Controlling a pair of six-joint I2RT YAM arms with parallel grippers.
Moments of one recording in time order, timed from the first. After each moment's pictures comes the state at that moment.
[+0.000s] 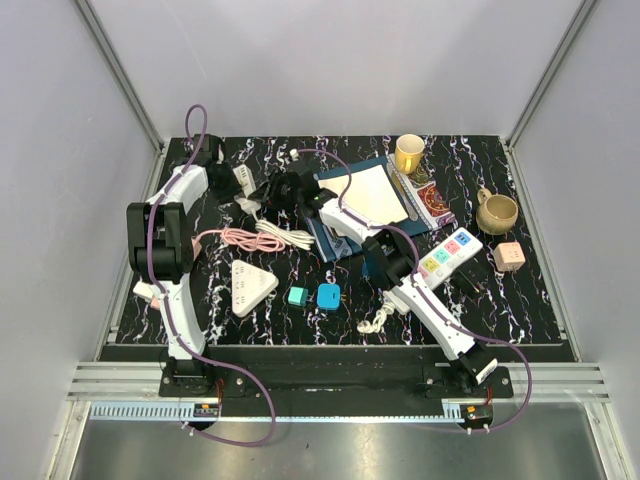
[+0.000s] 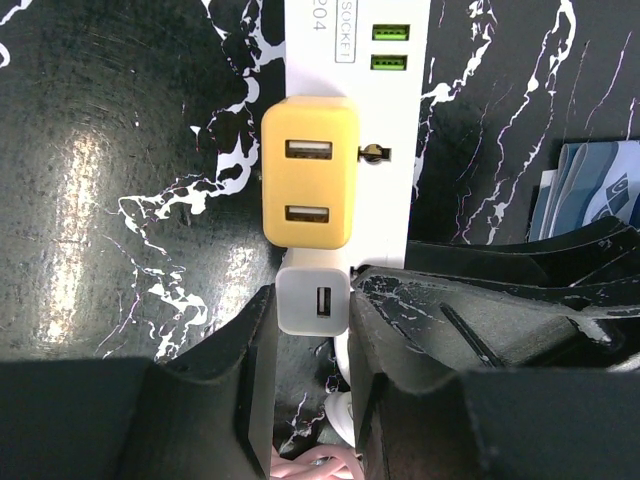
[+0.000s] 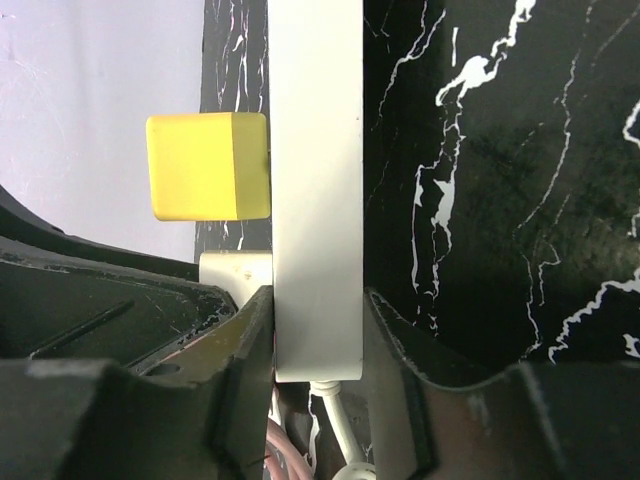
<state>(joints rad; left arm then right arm) 0.00 2.07 1.63 -0.55 0.13 -0.47 0.69 2.93 2.60 -0.02 -0.33 1.04</state>
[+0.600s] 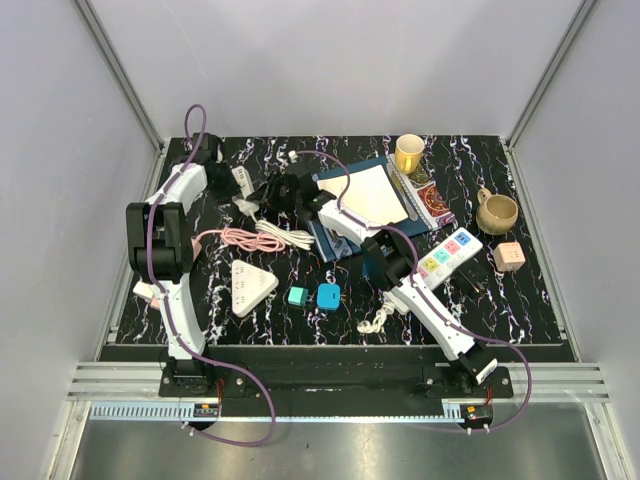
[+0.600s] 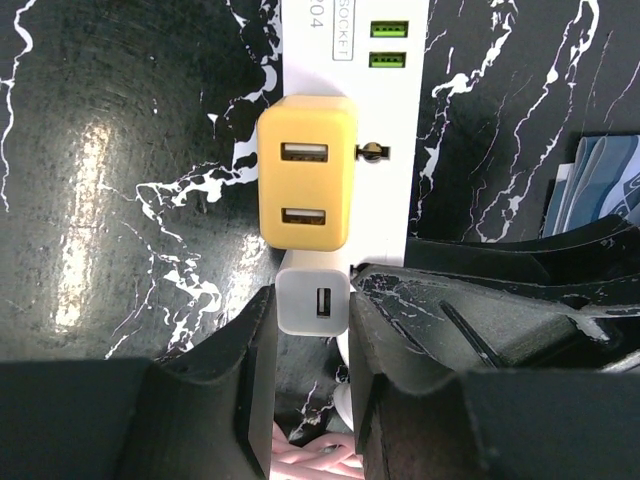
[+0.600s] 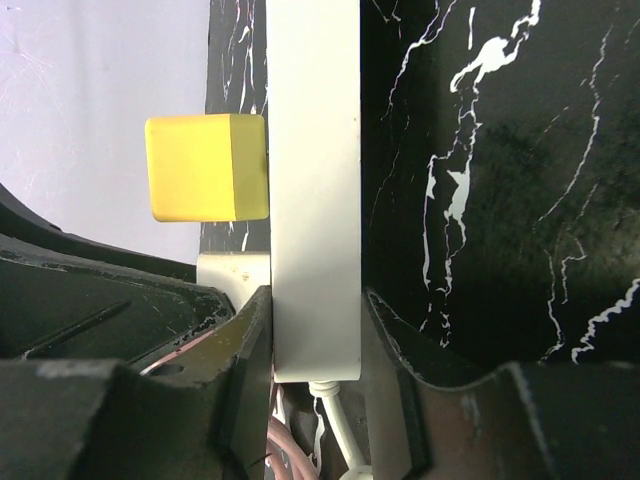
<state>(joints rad) 0.00 2.07 1.65 -0.59 0.13 -0.46 0.70 2.93 2.58 0.00 -0.33 1.04</state>
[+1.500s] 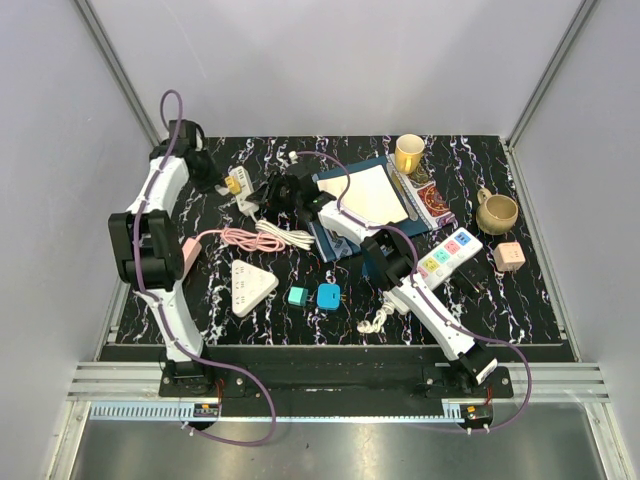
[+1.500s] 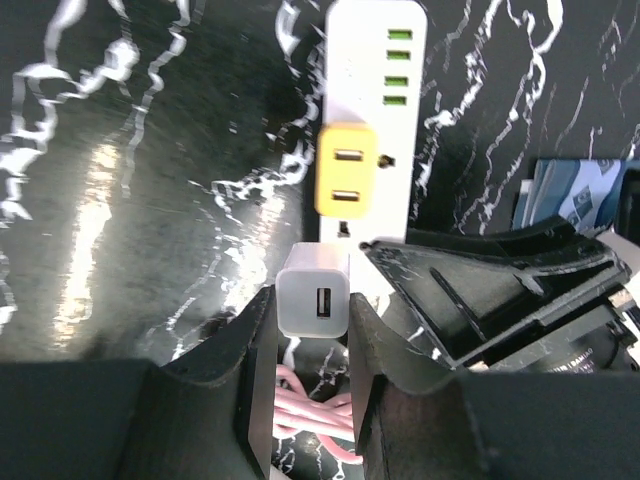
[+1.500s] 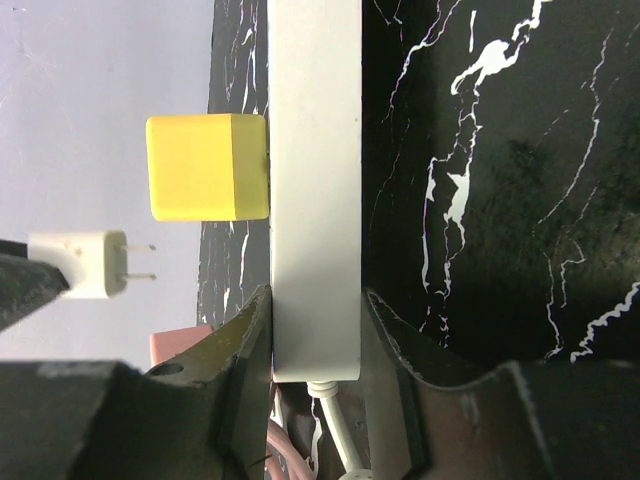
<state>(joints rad) 0.06 1.99 1.72 -0.70 0.12 -0.44 0.70 2.93 2.55 0.04 -0.33 1.04</state>
